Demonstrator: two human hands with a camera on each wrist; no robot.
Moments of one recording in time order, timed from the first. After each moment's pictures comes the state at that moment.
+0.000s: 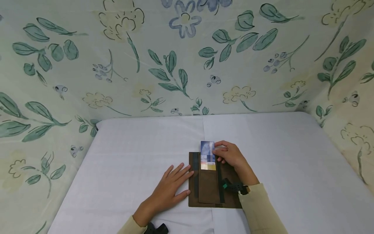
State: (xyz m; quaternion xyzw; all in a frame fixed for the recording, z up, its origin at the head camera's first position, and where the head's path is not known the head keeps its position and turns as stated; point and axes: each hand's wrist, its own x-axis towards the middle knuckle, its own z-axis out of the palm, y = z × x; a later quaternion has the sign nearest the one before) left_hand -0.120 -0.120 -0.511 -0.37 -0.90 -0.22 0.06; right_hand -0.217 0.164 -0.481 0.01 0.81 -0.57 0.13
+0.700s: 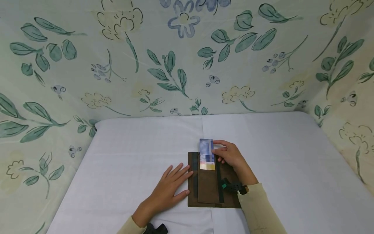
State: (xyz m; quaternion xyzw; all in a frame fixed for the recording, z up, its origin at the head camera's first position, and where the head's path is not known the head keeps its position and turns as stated) left_hand -0.121 -0.121 -0.512 -0.37 -0.90 -0.22 0.06; right_hand -0.215 0.164 -0.479 0.00 0.81 -0.57 0.12
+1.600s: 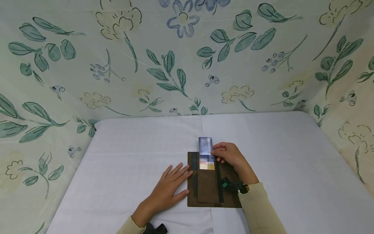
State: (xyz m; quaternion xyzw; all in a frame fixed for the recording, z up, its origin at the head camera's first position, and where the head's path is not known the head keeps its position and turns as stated) left_hand -0.121 -0.121 -0.512 -0.38 -0.90 -0.22 0.07; right_hand -0.217 0.168 -0.478 0.03 0.80 -0.58 0.15
